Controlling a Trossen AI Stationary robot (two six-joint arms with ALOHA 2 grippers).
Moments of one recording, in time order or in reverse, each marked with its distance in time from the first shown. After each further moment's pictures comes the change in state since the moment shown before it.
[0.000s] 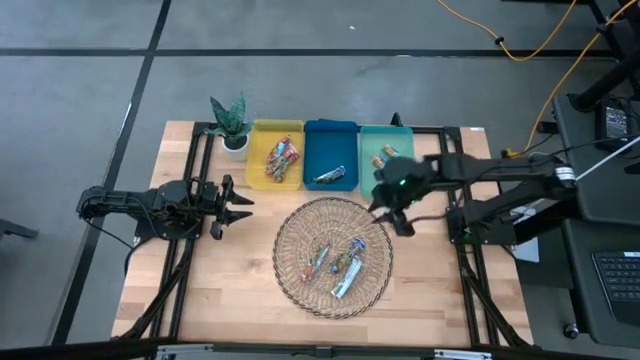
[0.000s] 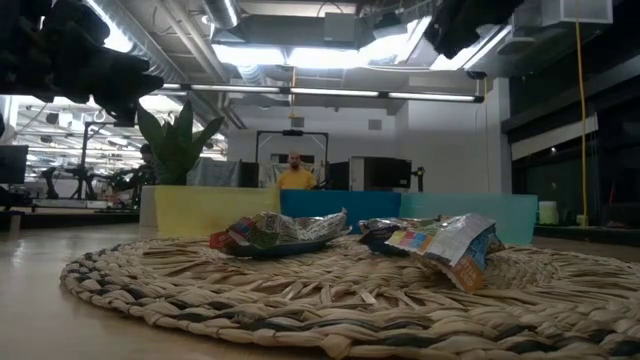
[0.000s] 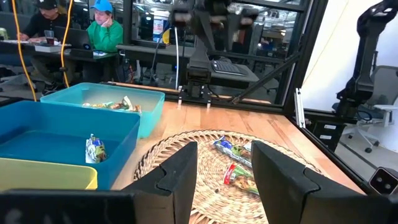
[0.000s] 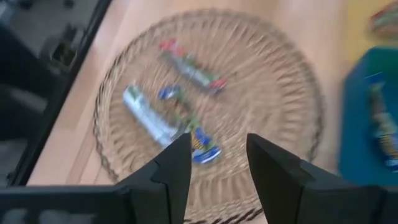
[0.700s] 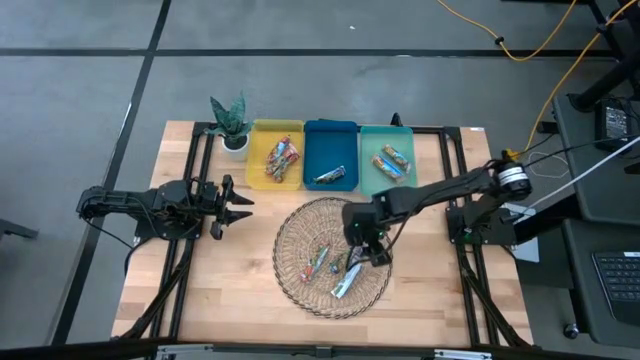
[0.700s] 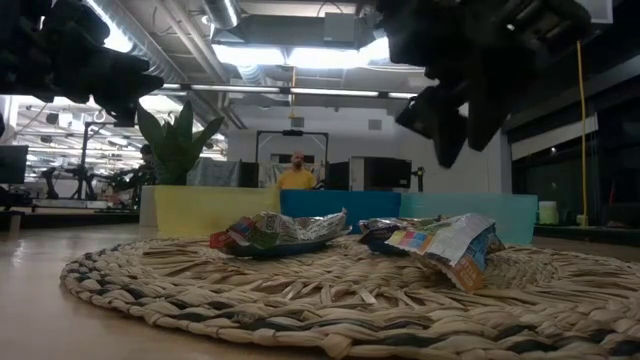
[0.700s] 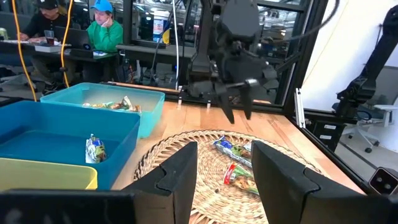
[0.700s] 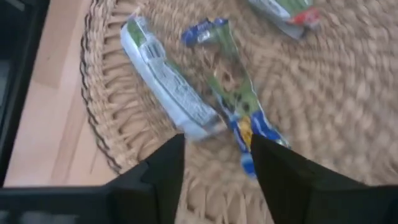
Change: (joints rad) left arm 0.000 0.000 0.000 0.000 0.000 0.000; right arm 0.150 0.423 0.000 0.082 -0.037 0.041
